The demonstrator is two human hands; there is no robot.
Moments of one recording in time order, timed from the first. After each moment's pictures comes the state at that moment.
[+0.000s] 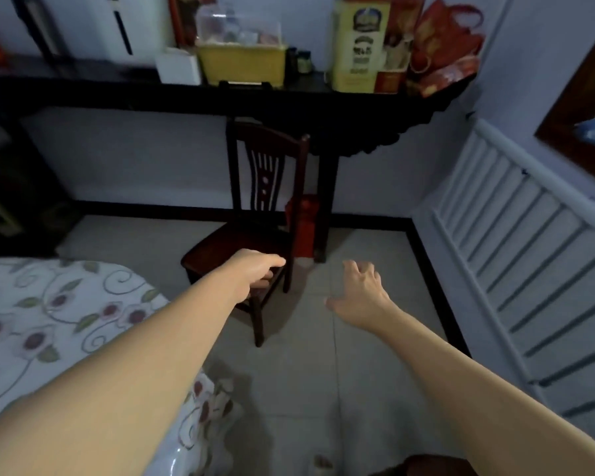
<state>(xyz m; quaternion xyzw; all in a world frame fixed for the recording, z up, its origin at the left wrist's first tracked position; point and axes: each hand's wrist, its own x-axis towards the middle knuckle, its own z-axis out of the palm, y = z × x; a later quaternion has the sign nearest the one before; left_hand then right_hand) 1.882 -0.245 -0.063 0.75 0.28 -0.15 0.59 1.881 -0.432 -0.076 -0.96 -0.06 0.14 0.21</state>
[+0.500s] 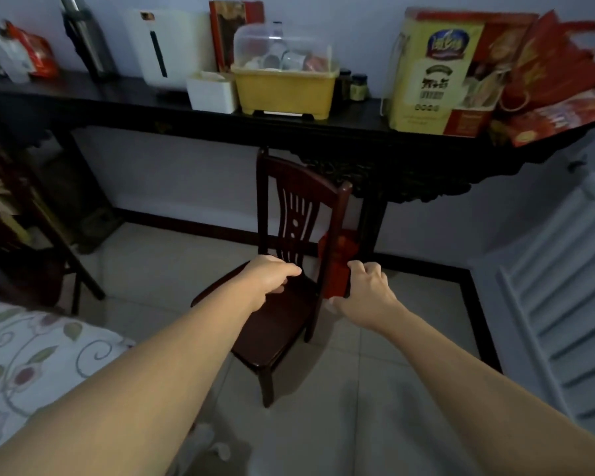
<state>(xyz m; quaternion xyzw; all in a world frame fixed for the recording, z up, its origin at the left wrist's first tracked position) 2.122 -0.193 -0.057 0.74 0.32 -0.09 0.58 2.156 -0.365 -0.059 -0.95 -0.15 0.16 0.20</state>
